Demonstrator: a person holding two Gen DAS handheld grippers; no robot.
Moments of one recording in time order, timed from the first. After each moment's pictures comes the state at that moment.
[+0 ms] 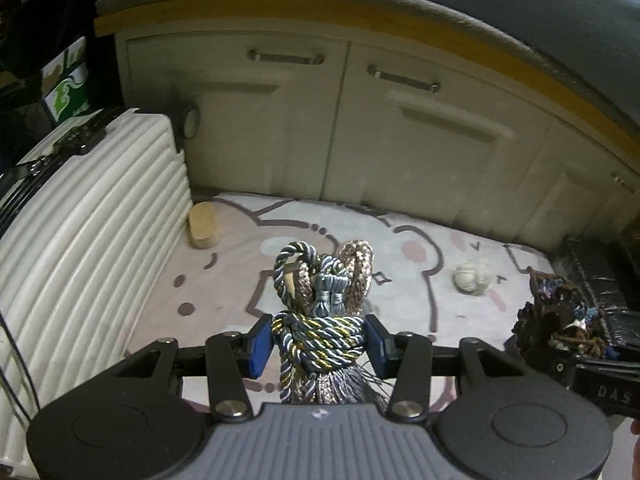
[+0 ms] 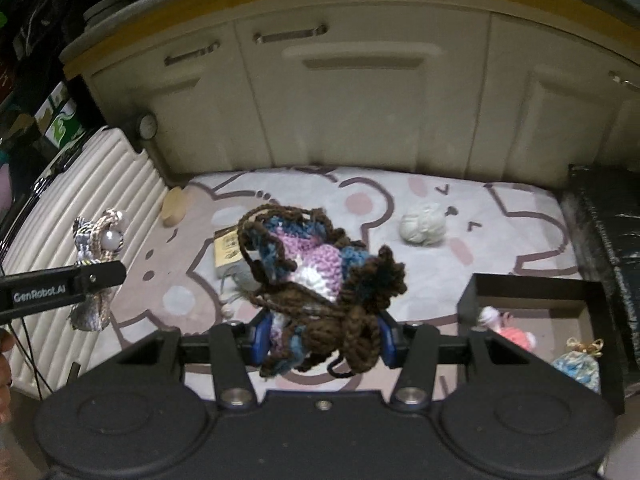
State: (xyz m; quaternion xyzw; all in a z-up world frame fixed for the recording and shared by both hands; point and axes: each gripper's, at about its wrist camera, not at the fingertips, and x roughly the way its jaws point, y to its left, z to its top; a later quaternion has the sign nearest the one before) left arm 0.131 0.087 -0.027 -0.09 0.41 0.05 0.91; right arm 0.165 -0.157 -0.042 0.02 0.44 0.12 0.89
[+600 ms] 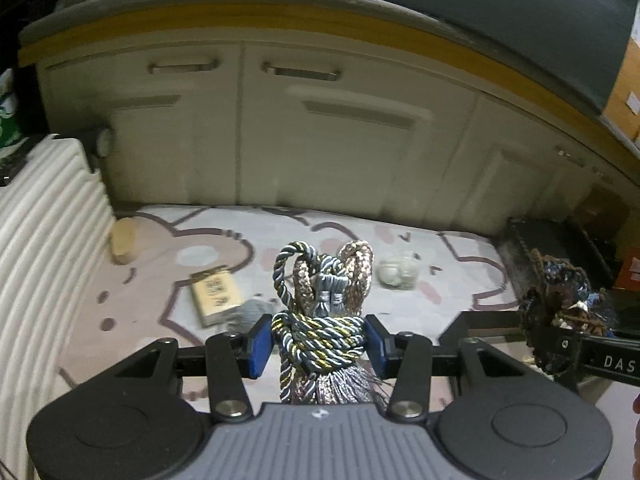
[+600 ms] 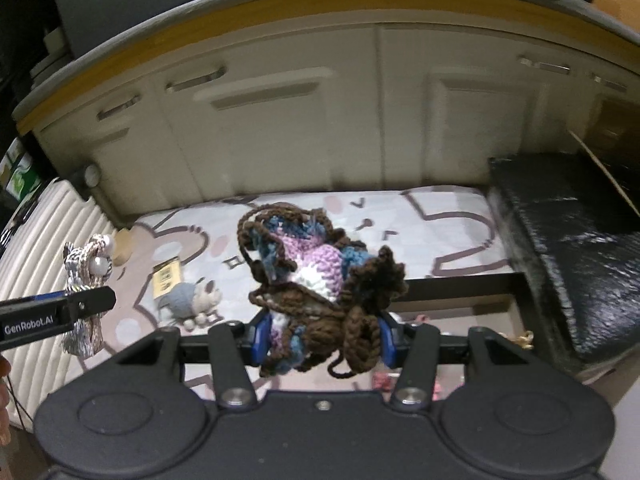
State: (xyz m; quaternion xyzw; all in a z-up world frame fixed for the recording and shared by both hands) left arm 0.150 0.007 -0.025 -0.08 0.40 -0.02 0.91; right arm 0.159 -0.250 -0.027 0.05 0.42 0.05 0.91
